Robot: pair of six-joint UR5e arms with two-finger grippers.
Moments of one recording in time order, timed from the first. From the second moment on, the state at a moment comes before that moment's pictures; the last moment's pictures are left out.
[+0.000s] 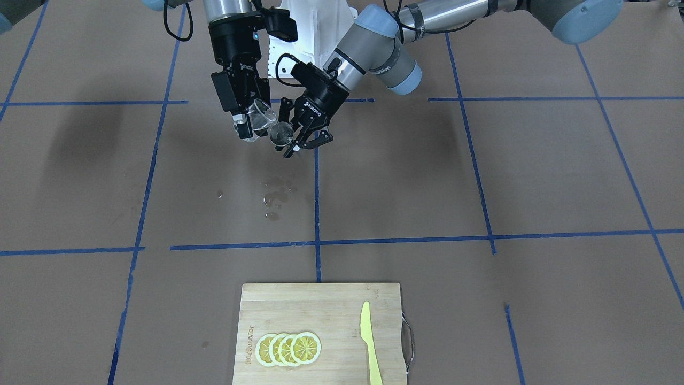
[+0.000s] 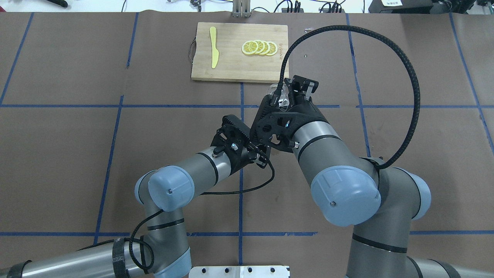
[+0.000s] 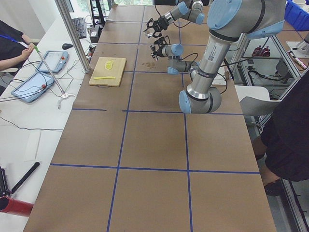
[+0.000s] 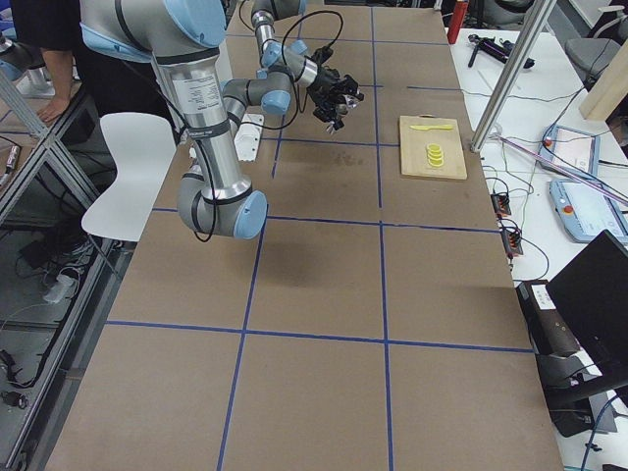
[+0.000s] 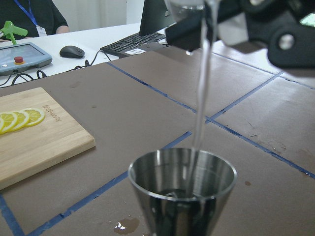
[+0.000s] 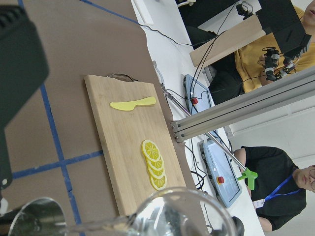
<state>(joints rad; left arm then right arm) -0.31 -2.24 -1.48 -2.63 -1.28 -0.56 0.33 -1.10 2.07 -1.34 0.88 -0.10</state>
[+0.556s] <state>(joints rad) -0.31 -2.24 -1.48 -2.63 -1.28 -0.56 0.33 -1.10 2.06 -1.34 0.88 -0.12</state>
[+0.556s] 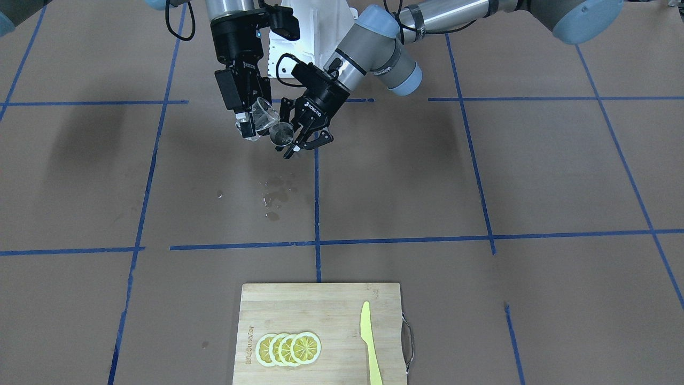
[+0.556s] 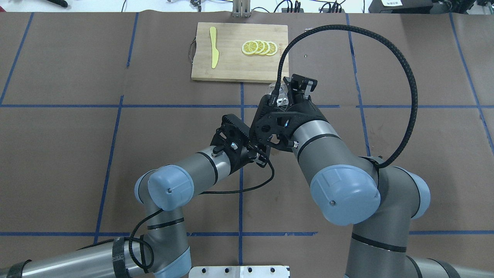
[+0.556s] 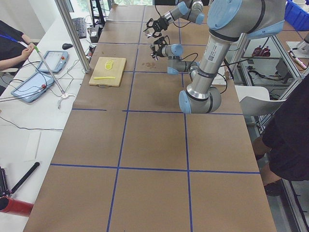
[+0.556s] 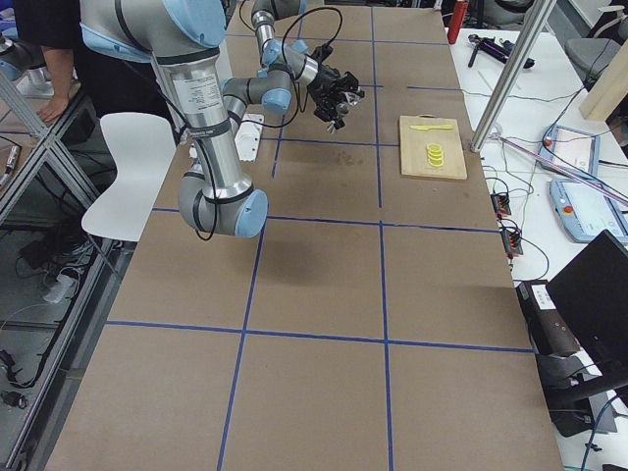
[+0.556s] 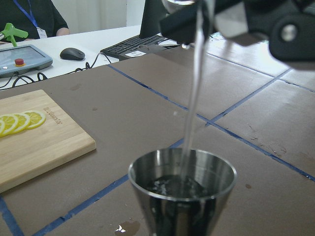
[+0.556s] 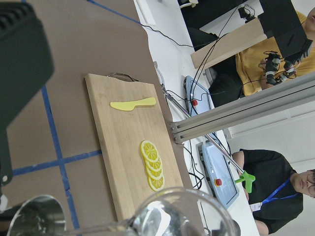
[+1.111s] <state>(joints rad) -0.32 -2.24 -1.48 -2.65 -1.29 -0.56 0.33 -1.10 2.06 -1.32 0.88 0.11</state>
